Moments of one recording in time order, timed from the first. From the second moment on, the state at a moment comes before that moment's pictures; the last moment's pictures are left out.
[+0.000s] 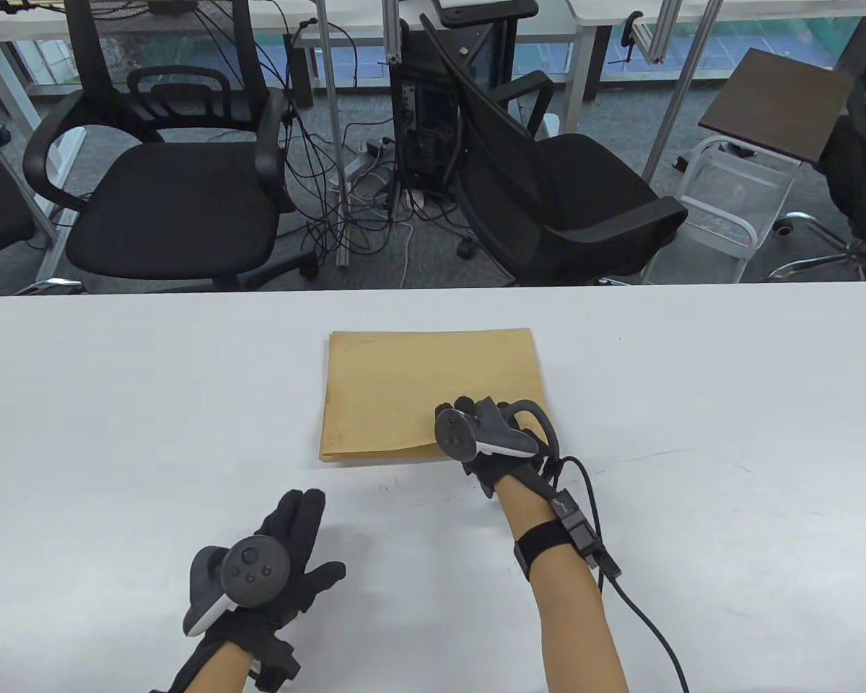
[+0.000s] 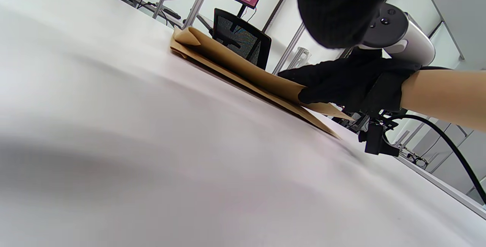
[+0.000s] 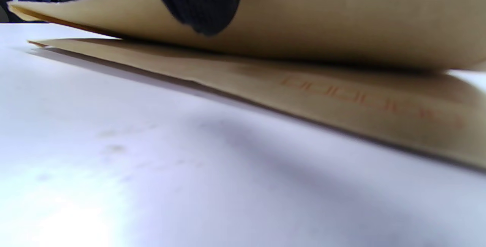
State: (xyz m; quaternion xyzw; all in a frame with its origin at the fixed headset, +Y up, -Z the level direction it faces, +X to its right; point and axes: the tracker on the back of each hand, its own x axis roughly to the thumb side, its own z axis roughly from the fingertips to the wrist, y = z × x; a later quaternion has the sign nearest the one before) left_hand -0.228 -0.753 -0.232 -0.06 -0.15 0.24 0.96; right_hand 0.050 -0.761 -0.411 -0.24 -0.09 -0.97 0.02
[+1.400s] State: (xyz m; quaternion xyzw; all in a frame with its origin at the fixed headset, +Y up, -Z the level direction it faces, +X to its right) left_hand -0.200 -0.751 -0.222 -0.10 -0.19 0.10 0.97; right_hand 0.126 -0.747 -0.232 -0.30 -0.10 -0.95 -0.04
